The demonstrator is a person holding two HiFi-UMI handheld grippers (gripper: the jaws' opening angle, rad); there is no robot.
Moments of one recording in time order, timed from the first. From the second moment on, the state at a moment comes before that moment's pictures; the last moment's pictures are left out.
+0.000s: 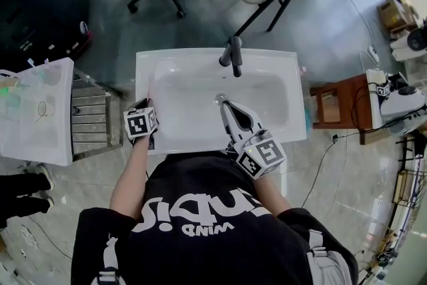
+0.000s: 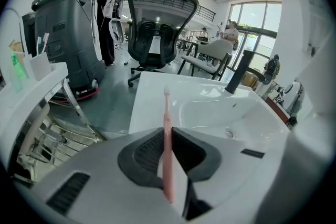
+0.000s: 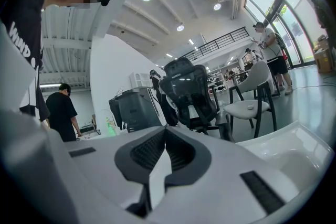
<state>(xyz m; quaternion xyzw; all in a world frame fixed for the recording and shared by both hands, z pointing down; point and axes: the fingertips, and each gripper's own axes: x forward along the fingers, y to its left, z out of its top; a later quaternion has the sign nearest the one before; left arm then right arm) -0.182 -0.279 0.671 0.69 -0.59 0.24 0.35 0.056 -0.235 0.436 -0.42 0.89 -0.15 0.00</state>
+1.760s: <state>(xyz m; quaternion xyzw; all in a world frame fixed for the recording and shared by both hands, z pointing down) -0.183 -0.275 0.663 0.69 -0.59 0.26 0.32 0.057 -0.227 0.437 -0.42 0.90 -0.16 0.00</state>
